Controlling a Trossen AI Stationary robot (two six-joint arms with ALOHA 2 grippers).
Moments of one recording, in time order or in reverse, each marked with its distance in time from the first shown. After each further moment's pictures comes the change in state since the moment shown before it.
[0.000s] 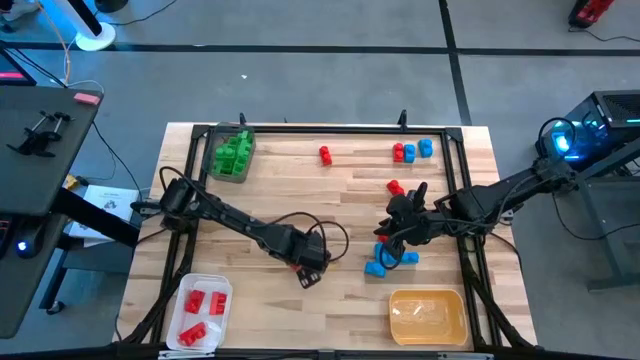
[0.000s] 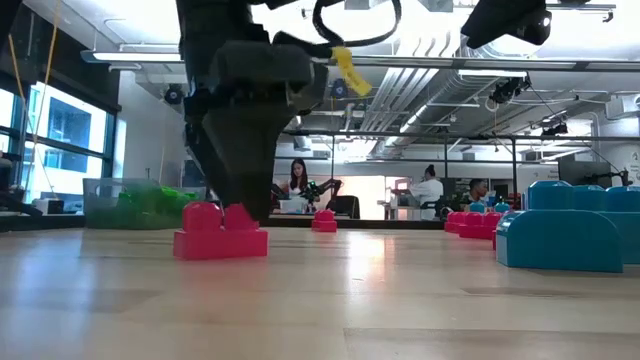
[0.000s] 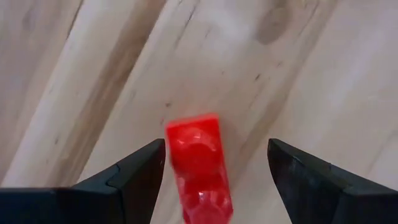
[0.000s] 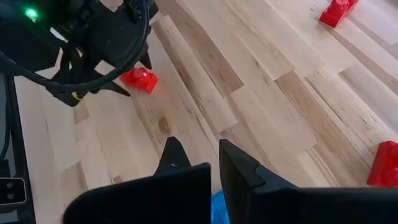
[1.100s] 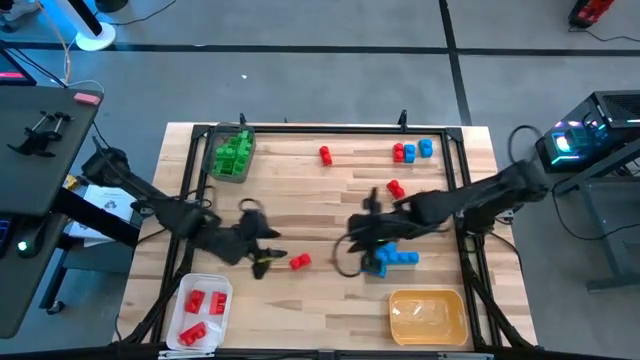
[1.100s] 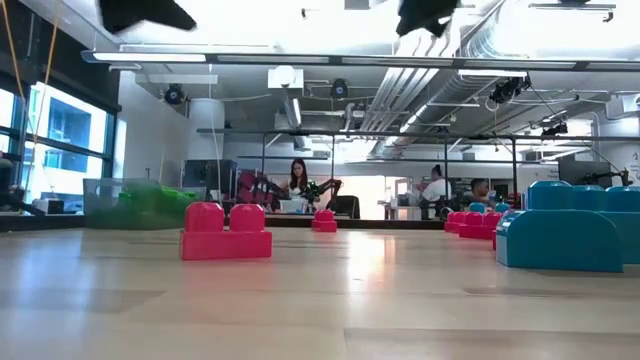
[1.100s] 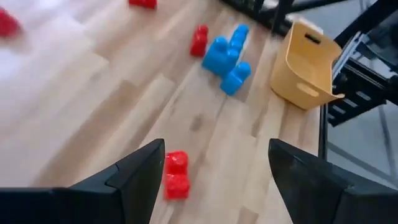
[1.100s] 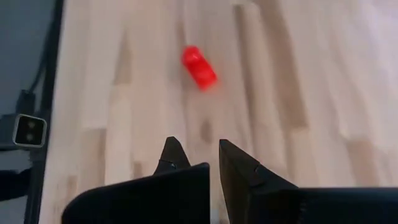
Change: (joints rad) left arm -0.218 -0.757 -0.443 0.317 -0.387 -0.066; right arm -0.098 0.331 0.280 0.045 -0.279 -0.458
